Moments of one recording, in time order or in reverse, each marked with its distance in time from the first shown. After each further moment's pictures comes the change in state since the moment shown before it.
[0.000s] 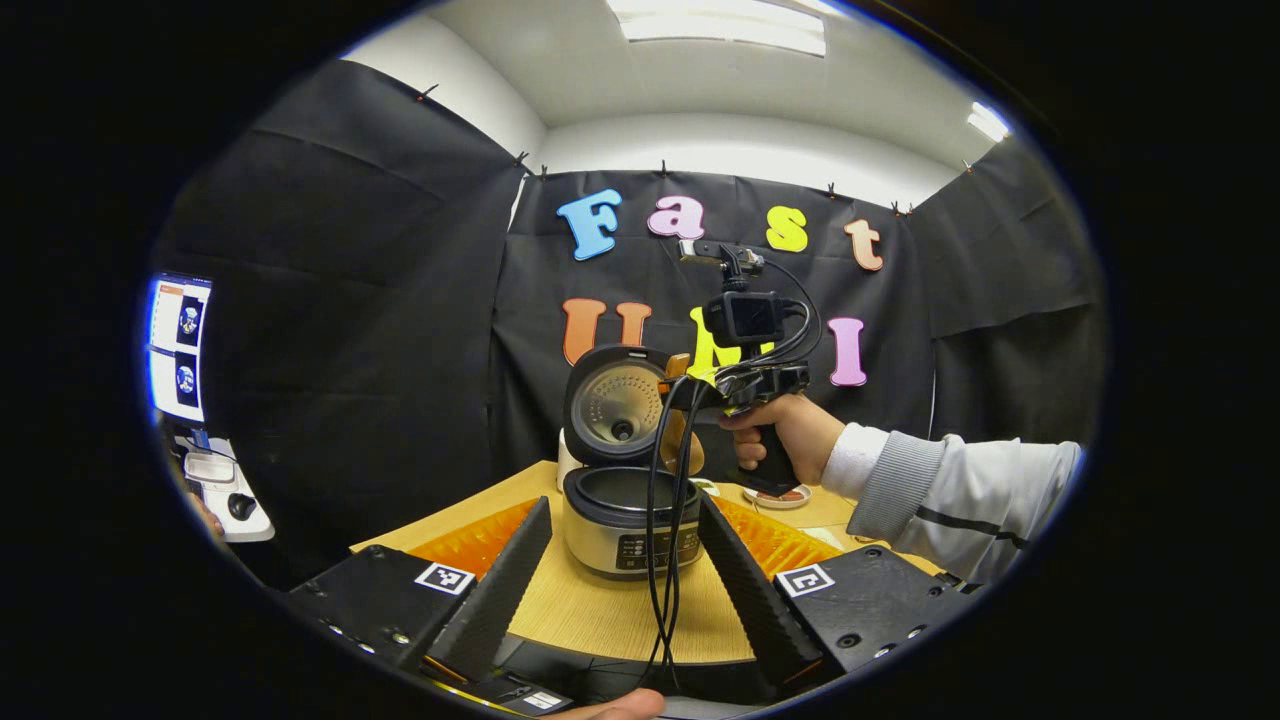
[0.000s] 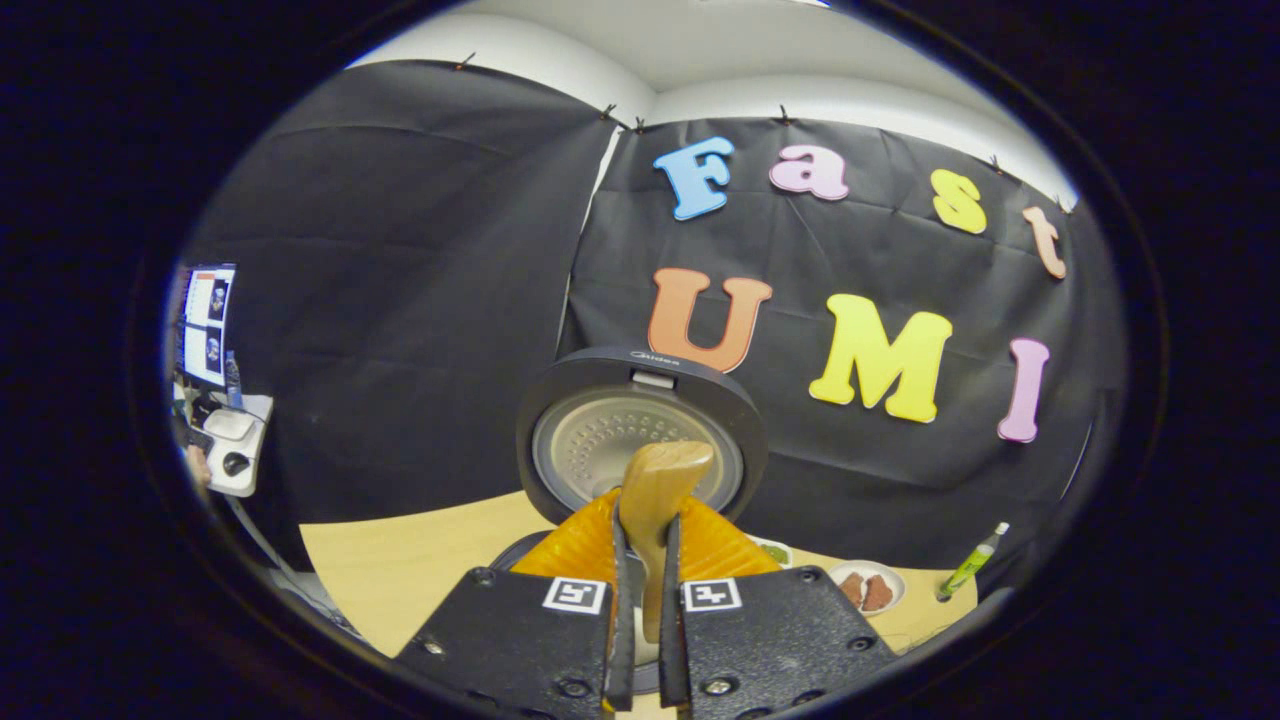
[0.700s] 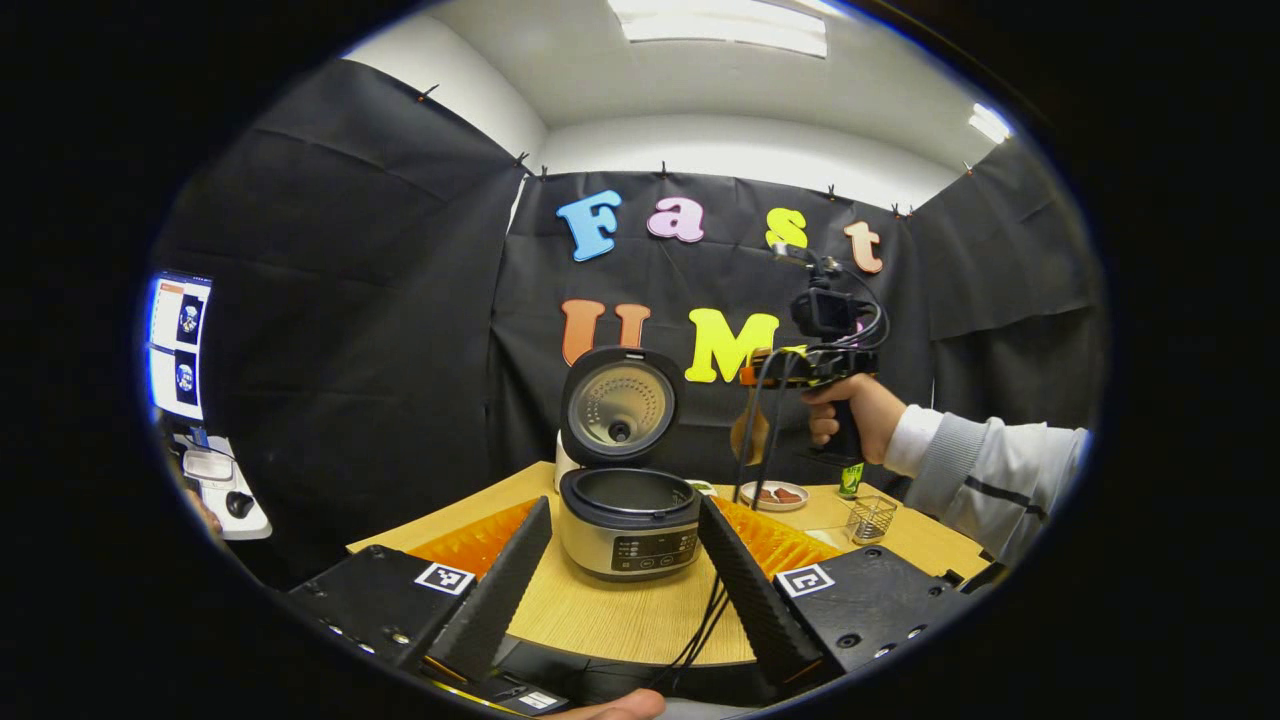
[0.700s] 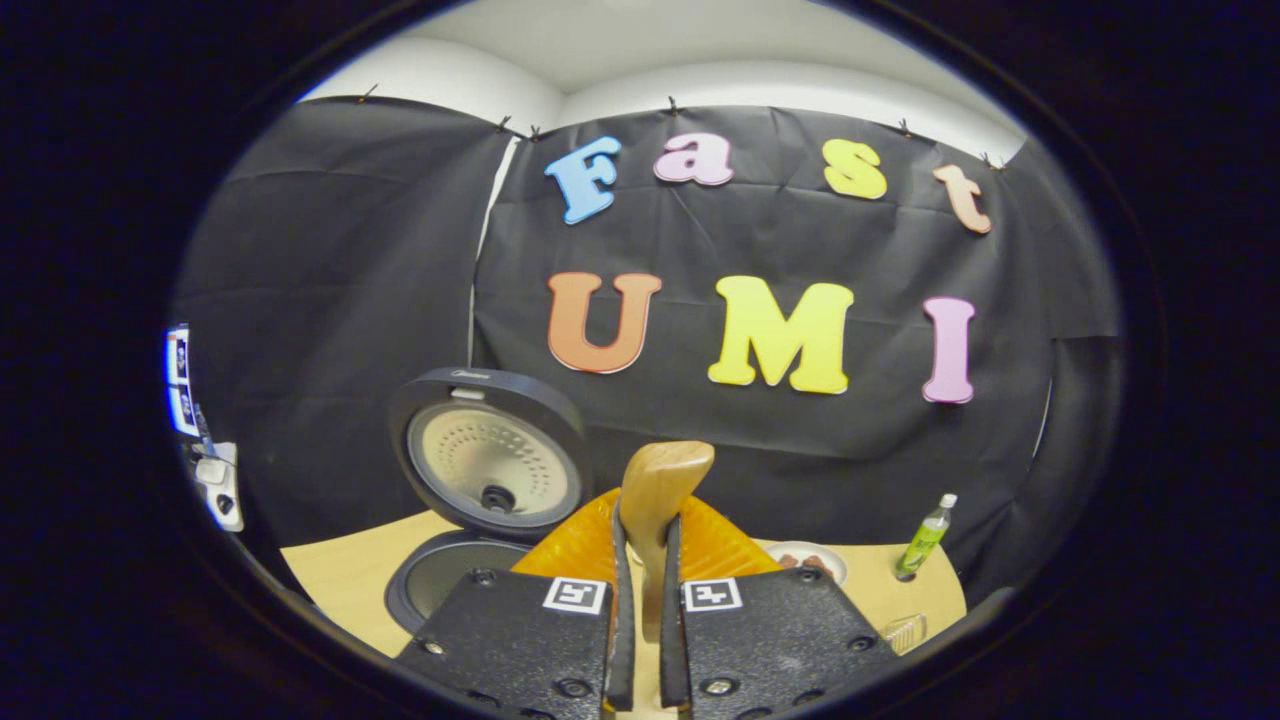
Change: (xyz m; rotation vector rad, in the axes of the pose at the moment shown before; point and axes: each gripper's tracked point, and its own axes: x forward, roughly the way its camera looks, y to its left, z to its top) left arm 0.002 0.002 -0.002 -0.008 -0.001 0.005; right arm -0.050 -0.154 0.010 0.119 0.005 -0.203
